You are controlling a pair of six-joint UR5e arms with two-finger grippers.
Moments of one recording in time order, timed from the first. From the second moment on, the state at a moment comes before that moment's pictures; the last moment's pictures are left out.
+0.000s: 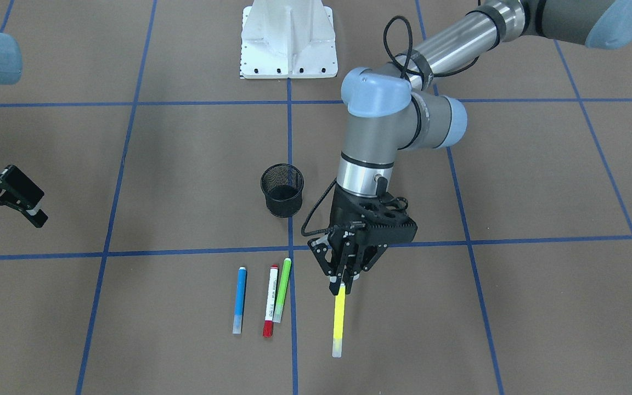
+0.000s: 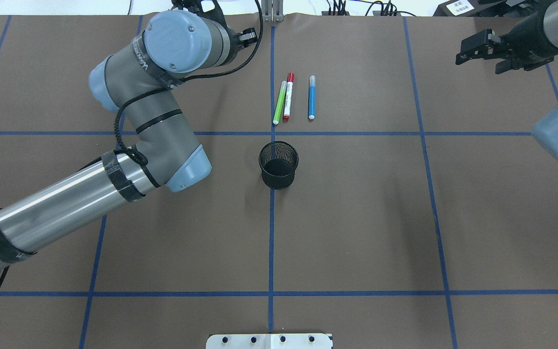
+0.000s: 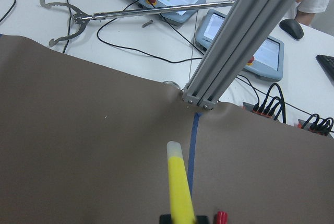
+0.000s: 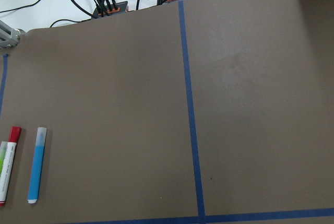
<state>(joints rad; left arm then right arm) -0.73 -2.48 -1.17 -2.23 -1.48 -1.37 1.13 -1.28 1.80 -1.24 2.13 0.98</state>
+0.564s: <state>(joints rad) -0.69 -2.59 -0.89 -2.37 -1.45 -1.37 1.13 -1.27 1.80 -1.24 2.12 0.98</state>
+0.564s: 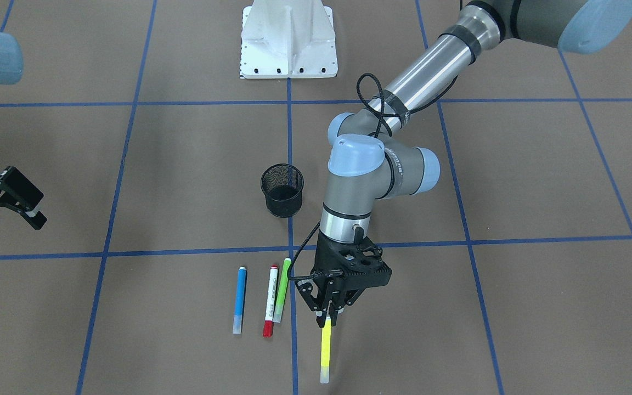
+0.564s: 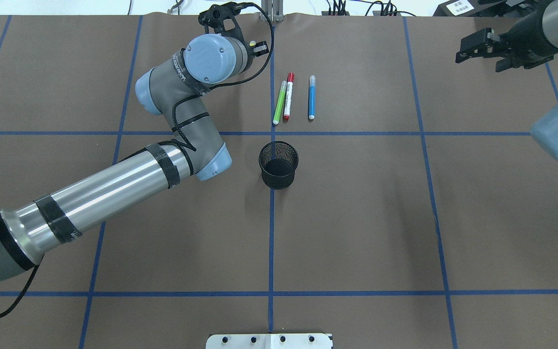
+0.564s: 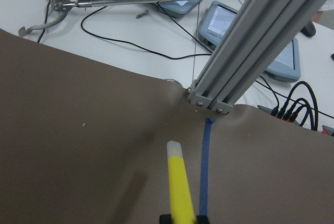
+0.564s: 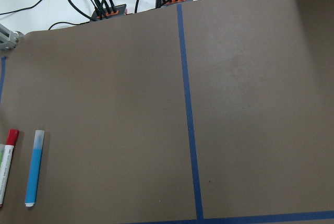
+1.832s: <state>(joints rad) -0.72 -2.52 -1.07 -2.28 -1.52 -1.36 1.13 -1.27 1.78 -1.24 2.12 0.96</state>
